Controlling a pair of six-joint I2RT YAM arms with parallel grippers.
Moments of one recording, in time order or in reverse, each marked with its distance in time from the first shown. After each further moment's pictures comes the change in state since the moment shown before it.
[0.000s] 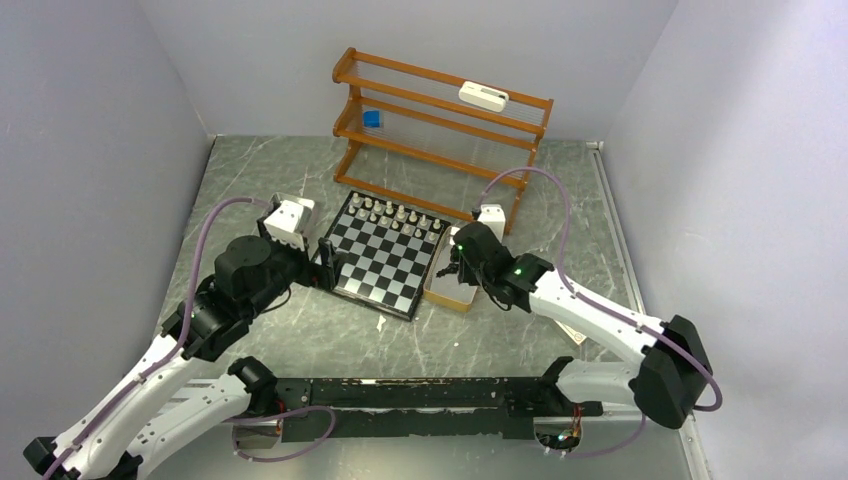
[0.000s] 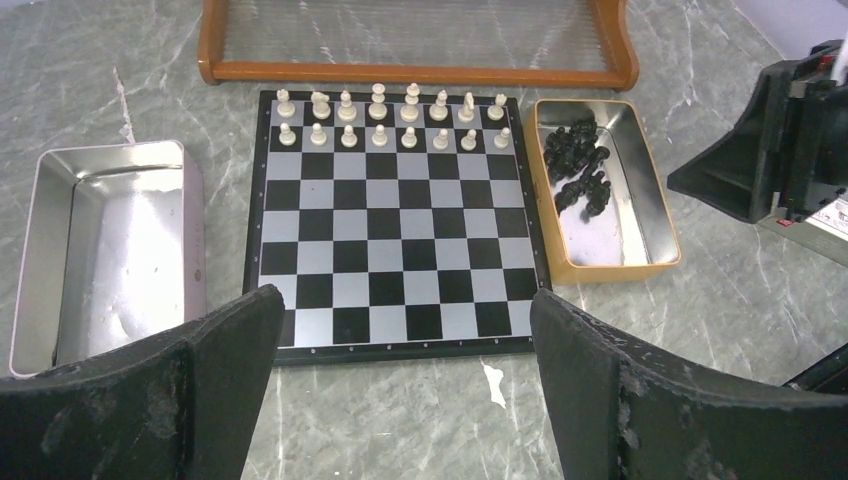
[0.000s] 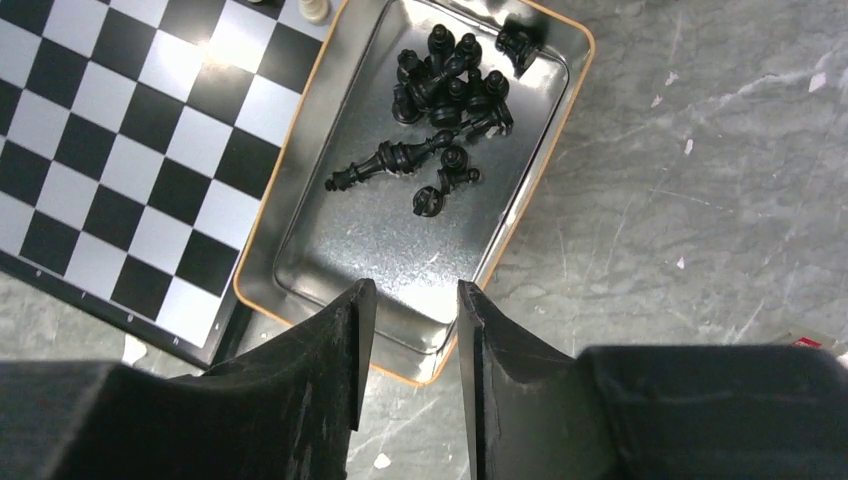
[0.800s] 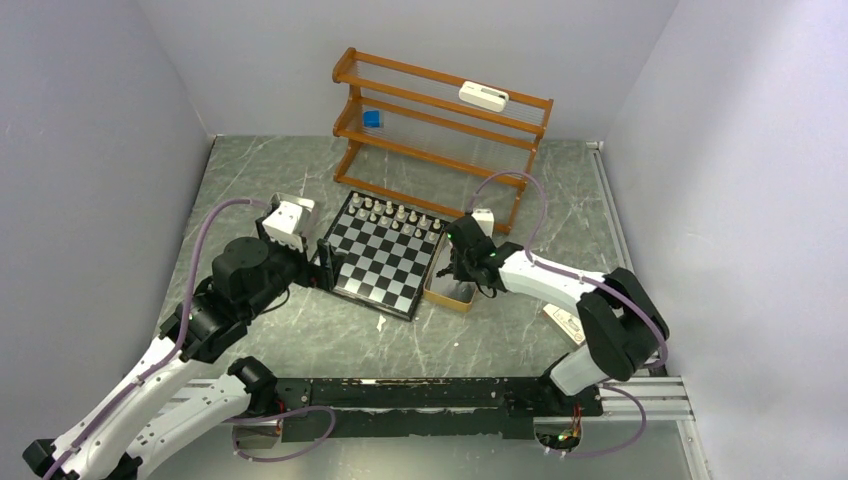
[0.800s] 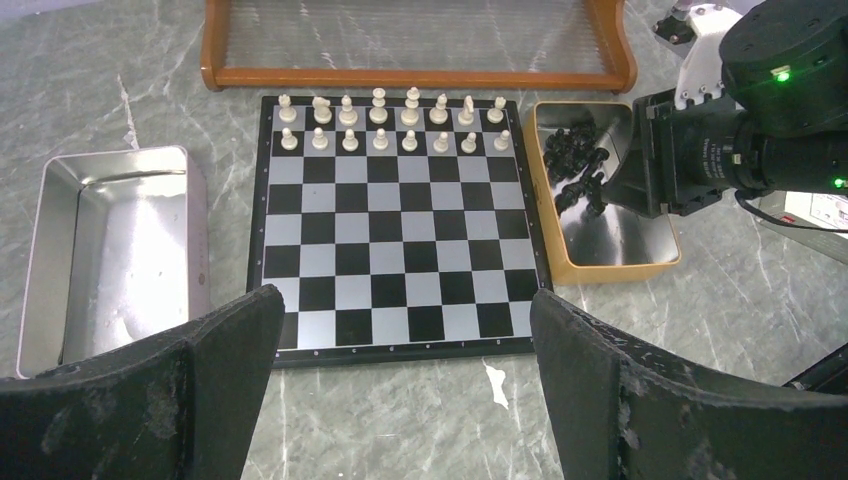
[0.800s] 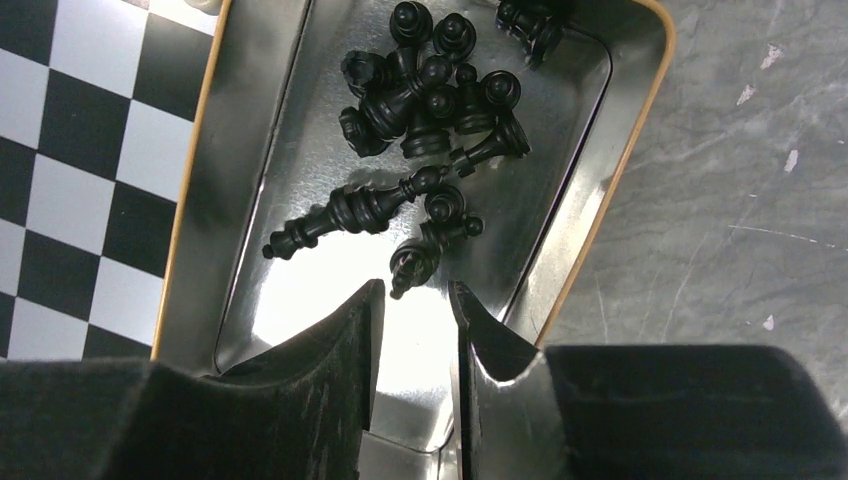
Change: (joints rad) left arm 0.000 -0.007 -0.002 0.000 0.002 0.012; right arm -0.131 0.305 -0.012 0.186 -0.119 0.006
